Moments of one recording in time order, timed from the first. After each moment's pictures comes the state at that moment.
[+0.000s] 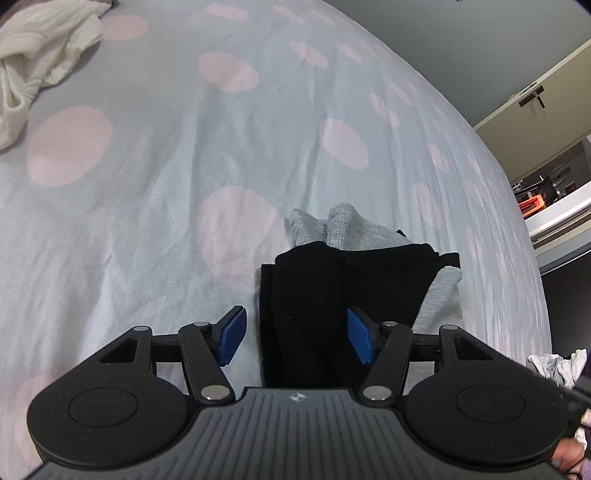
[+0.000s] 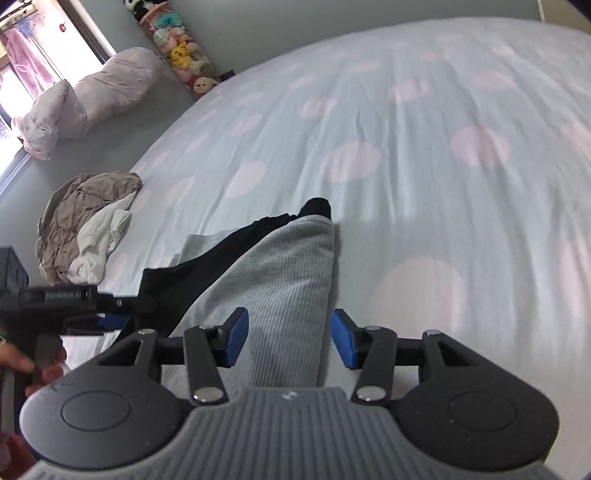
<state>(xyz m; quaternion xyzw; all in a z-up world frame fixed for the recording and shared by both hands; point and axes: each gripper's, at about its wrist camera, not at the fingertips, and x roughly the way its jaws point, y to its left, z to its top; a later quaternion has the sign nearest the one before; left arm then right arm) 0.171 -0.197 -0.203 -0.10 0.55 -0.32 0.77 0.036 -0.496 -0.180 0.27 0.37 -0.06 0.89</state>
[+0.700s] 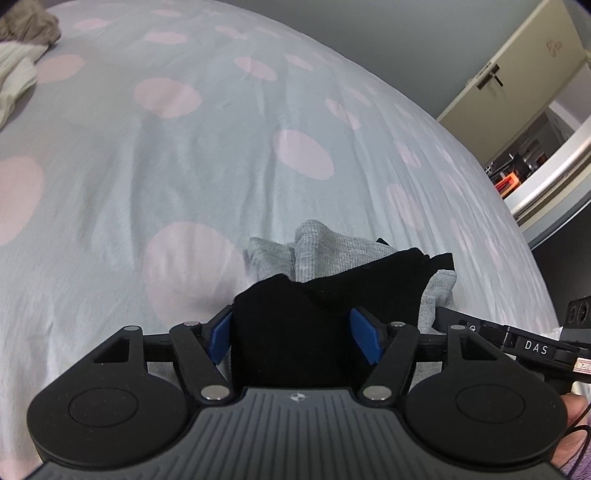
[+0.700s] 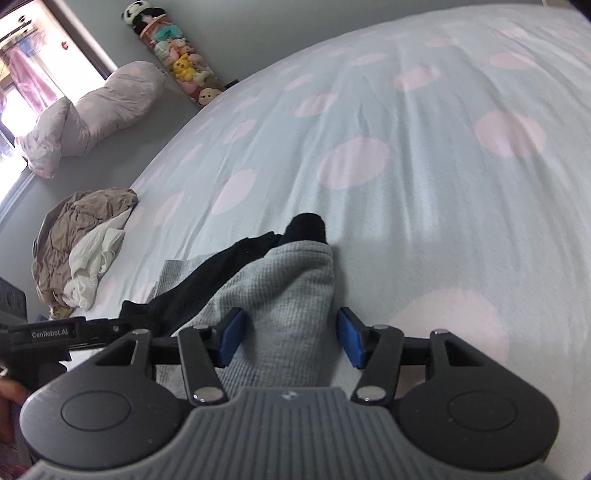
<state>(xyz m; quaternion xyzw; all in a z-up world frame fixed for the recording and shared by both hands) 0.175 -0.229 -0.216 -0.05 0.49 -0.38 0.79 0.073 -0.507 -0.216 0.28 0.34 -0.04 0.90</state>
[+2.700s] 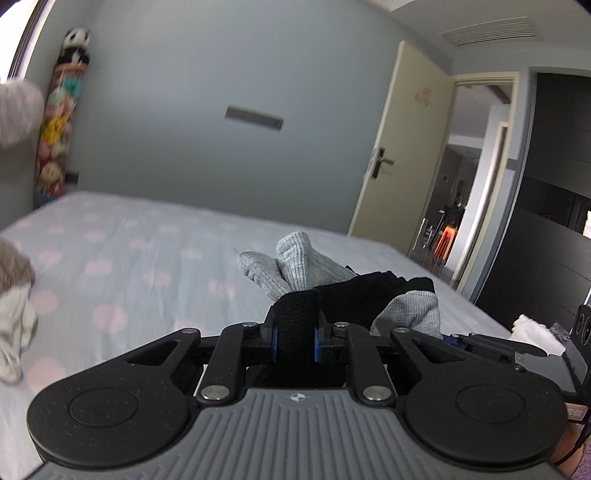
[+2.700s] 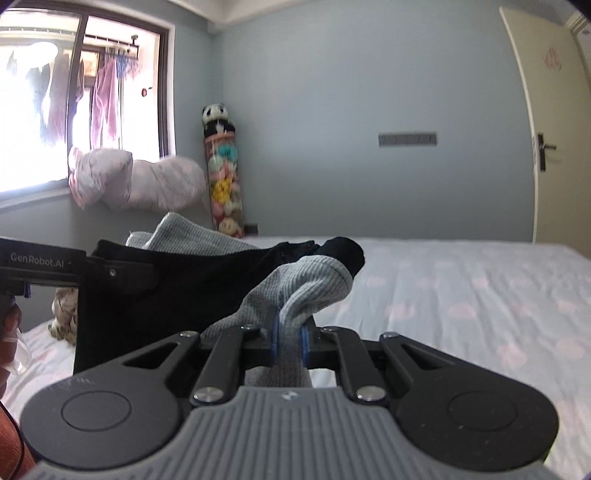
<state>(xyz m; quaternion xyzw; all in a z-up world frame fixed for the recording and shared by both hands) 0.012 -0.197 -0.020 -0.03 0.20 -0.47 0.86 -0.092 -0.407 -0.050 0.06 0.10 -0.11 0.99</state>
